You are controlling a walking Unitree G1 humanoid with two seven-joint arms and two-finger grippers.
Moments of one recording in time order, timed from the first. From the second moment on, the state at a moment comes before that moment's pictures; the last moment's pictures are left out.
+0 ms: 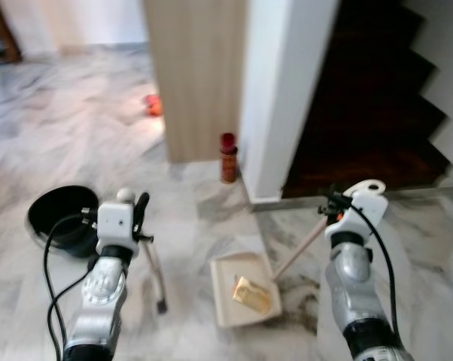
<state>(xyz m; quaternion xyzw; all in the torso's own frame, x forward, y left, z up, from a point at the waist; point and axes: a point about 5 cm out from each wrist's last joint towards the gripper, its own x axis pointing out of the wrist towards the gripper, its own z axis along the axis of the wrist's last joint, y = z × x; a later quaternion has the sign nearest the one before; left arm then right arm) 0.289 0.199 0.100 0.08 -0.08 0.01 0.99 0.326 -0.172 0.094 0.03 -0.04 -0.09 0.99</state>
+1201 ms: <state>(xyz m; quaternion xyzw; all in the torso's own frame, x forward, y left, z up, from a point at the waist) 0.289 0.192 0.101 0.07 -0.08 0.00 0.99 0.326 -0.176 0.085 0.05 0.00 -0.09 0.99</state>
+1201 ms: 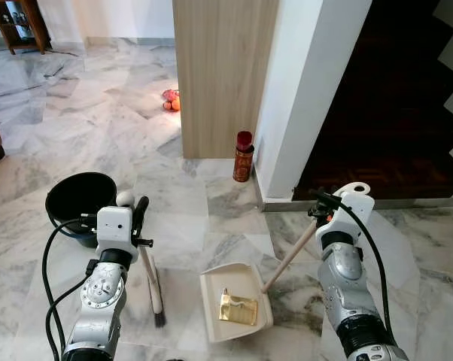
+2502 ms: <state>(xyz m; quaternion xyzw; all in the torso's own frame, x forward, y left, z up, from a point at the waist) 0.289 0.187 0.101 0.06 -0.07 0.00 1.00 0.326 -0.178 0.082 0.06 0.01 -0.09 0.99</state>
